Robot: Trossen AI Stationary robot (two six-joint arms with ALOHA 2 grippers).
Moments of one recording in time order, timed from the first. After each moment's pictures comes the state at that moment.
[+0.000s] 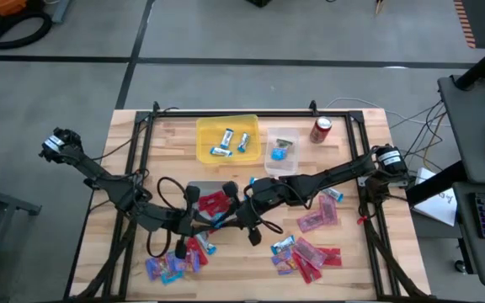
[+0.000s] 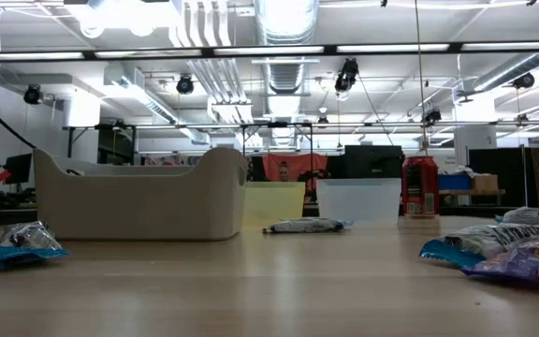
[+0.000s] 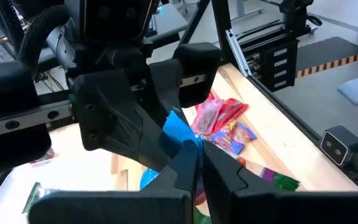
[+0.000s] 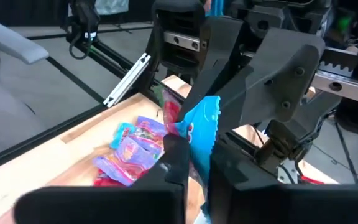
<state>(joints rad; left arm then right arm) -0.61 1.19 0.83 0.03 -0.47 0.12 0.21 1.85 1.37 0.26 -0.22 -0.46</state>
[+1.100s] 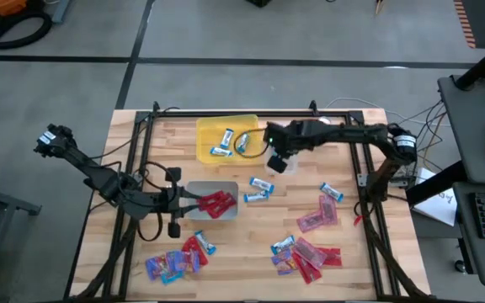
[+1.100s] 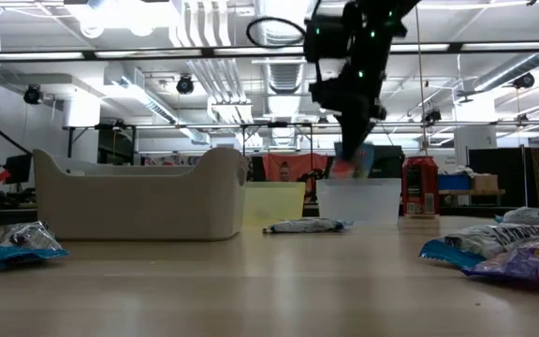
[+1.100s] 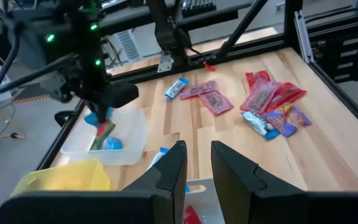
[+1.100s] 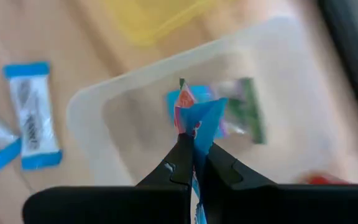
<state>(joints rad) -0.60 1.00 0.83 -0.25 -0.67 -0.03 -0.30 1.71 1.33 -0.88 0.17 0.14</state>
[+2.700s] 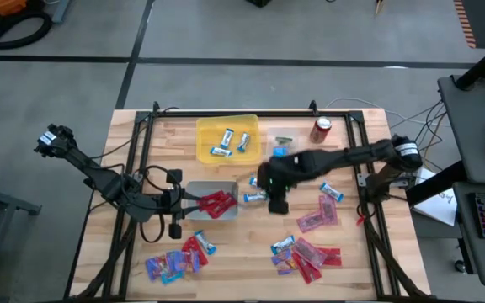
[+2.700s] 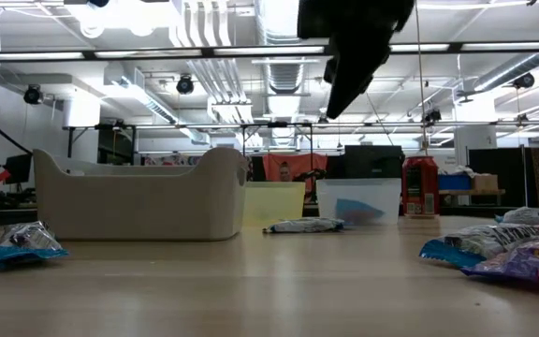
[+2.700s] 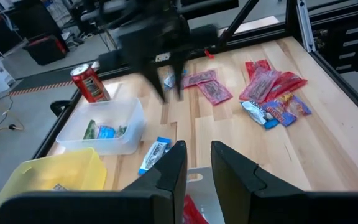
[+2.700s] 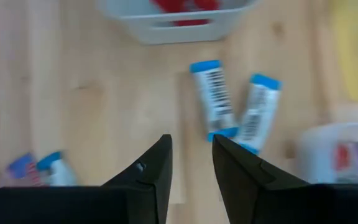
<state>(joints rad) -0.60 1.01 0.81 -0.26 -0.67 -0.06 0.10 1.69 1.39 -0.82 -0.01 0.15</state>
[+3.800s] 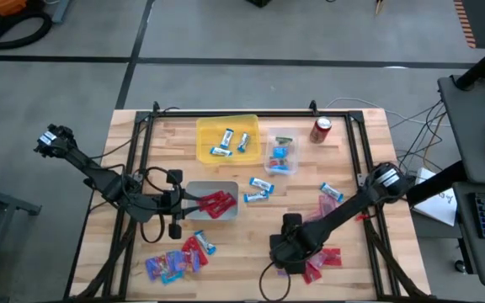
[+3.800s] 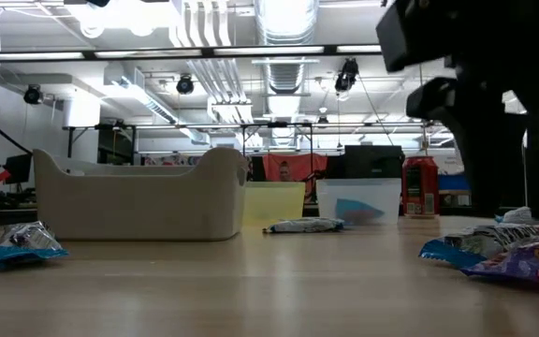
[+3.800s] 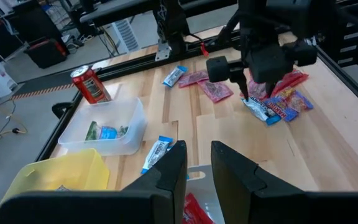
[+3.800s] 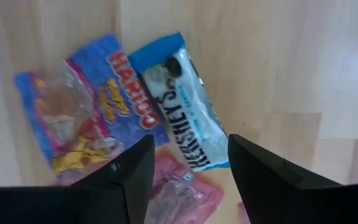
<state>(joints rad) -0.60 1.01 0.80 -0.26 -0.67 -0.03 0.55 1.96 1.38 -0.89 0.07 0.53</state>
